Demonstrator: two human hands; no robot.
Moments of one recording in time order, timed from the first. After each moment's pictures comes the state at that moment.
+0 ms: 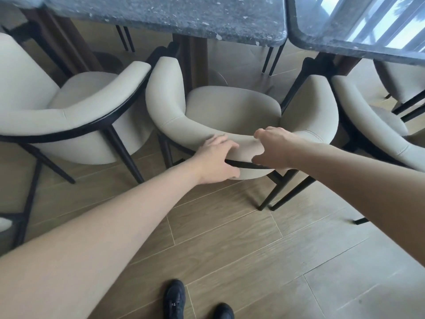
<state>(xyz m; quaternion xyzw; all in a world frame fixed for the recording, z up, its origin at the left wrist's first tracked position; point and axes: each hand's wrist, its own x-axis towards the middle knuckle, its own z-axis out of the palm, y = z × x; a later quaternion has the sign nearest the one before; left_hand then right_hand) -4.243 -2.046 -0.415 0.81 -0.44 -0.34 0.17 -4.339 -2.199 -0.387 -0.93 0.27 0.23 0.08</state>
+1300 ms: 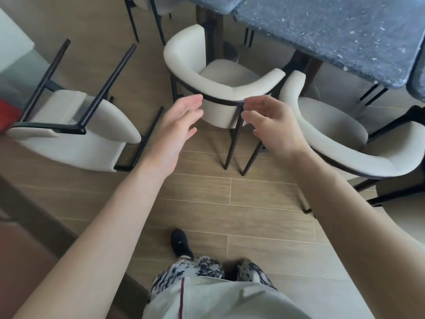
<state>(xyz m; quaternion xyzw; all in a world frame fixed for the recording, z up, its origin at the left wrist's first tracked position) -4.277 -1.640 -0.176 0.71 -0.02 -0.18 0.68 -4.320 -1.834 -0.161 -0.79 0.18 -0.02 0.58</state>
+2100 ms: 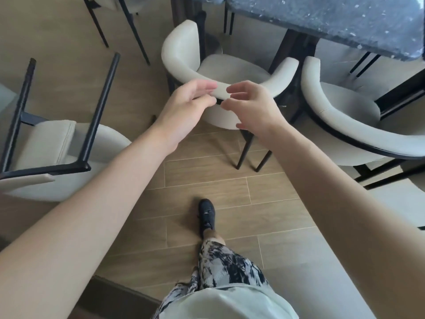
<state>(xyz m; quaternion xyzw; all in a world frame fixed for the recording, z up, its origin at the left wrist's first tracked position) -4.089 -1.555 -0.198 0.78 -0.15 -0.24 0.56 -4.151 -1.701 -0.196 -0.78 0.28 -0.01 0.57</state>
